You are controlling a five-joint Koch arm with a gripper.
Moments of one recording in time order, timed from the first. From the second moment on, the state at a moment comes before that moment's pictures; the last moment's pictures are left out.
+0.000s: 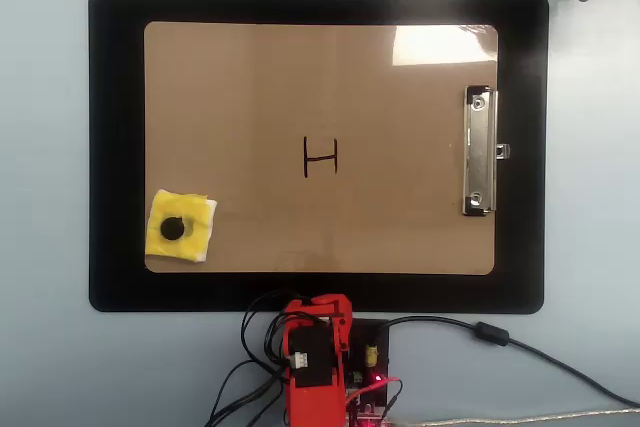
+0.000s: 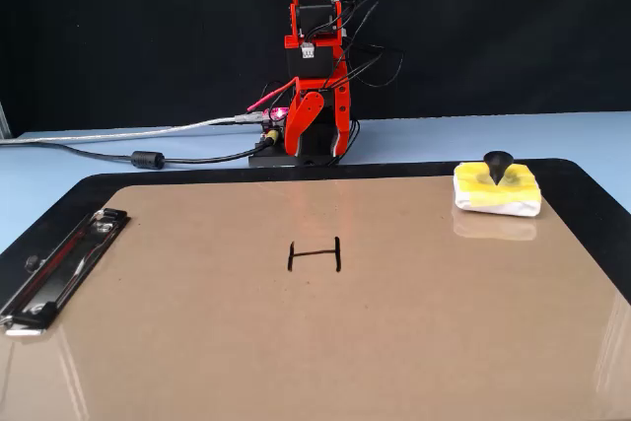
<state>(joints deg) -4.9 131.8 140.4 89.6 -87.3</state>
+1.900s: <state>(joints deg) -57.9 96.7 140.8 -15.6 -97.4</state>
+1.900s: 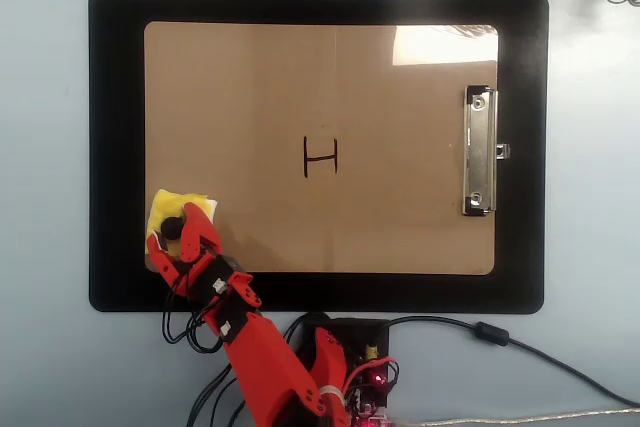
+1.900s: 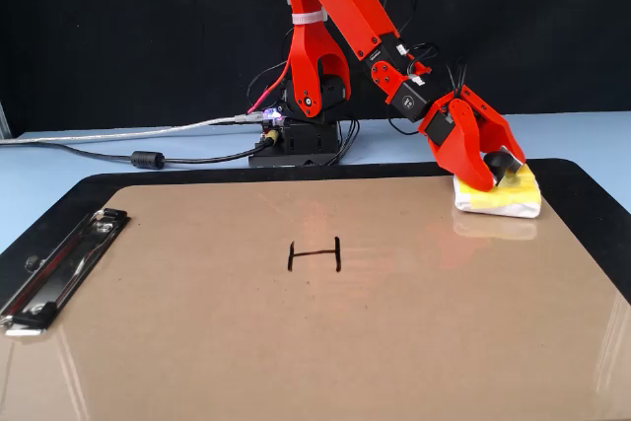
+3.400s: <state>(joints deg) -0.2 110.7 136.8 6.6 -86.8</state>
